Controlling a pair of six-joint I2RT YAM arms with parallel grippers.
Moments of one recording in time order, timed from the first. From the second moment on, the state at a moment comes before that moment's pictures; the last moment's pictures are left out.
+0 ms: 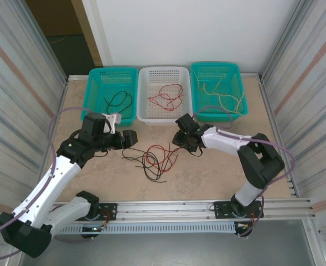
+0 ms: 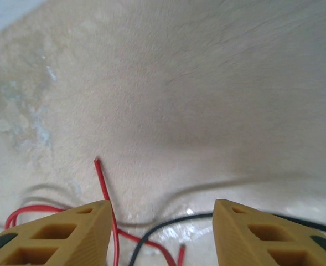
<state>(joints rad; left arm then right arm) -0.43 0.94 0.92 -0.71 0.34 -0.53 0.68 1.62 0.97 -0.43 0.05 1.02</state>
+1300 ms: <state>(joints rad) -0.44 1.02 0.91 -0.66 0.43 -0.51 0.62 1.43 1.09 -0.41 0.11 0.97</state>
